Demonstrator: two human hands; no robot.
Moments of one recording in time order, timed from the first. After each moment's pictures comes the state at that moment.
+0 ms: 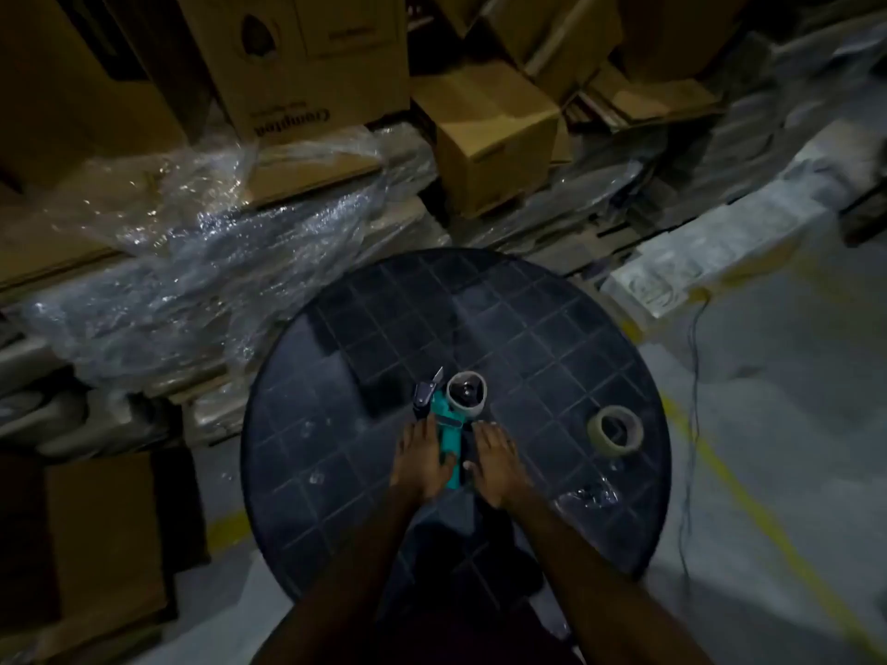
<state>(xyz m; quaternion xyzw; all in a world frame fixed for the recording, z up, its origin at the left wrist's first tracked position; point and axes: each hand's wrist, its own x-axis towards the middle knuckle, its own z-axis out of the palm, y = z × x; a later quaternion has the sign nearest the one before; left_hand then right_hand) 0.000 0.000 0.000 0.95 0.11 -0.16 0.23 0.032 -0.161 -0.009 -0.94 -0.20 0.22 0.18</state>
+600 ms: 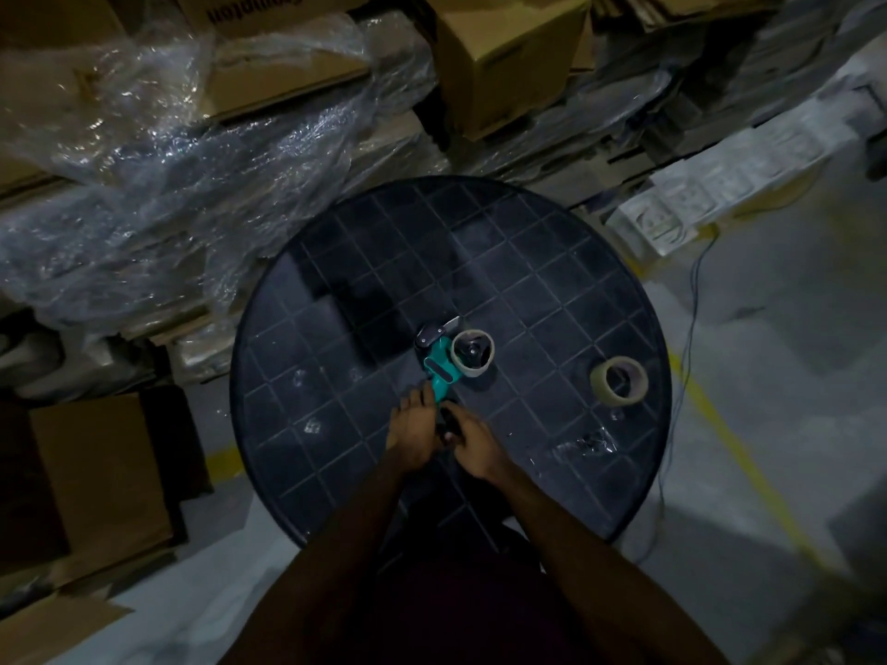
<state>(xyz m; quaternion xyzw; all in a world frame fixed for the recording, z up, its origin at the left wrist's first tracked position) -0.003 0.008 -0.027 0.95 0.09 -0.26 0.16 0.010 -0.131 -0.036 -0.88 -0.13 0.30 0.35</state>
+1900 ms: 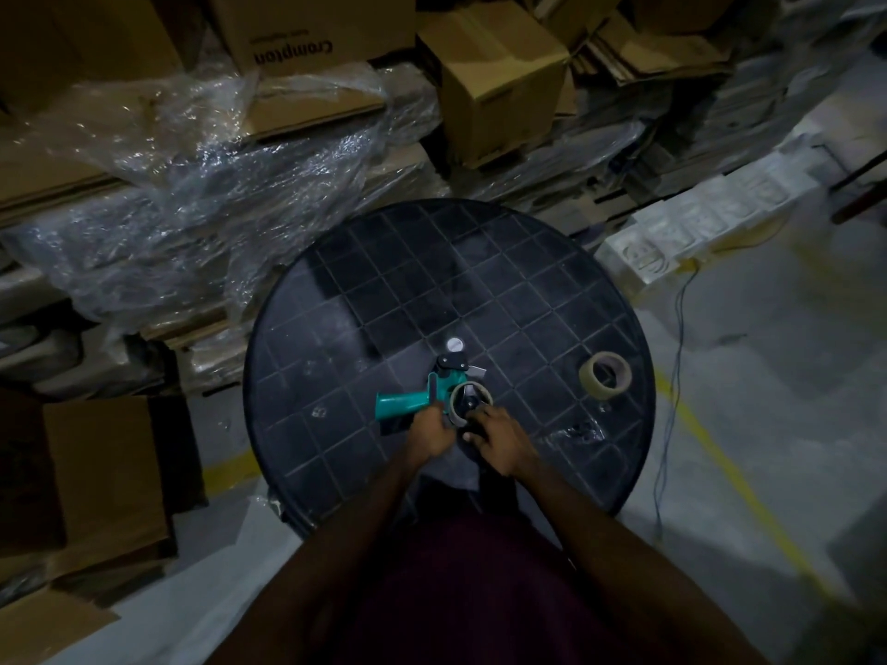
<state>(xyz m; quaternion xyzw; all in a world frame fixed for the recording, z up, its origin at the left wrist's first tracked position) -0.047 -0.024 -0.006 0.86 0.19 -0.21 0.41 -0.018 -0.188 -0.028 -0.92 -0.23 0.23 0.20</state>
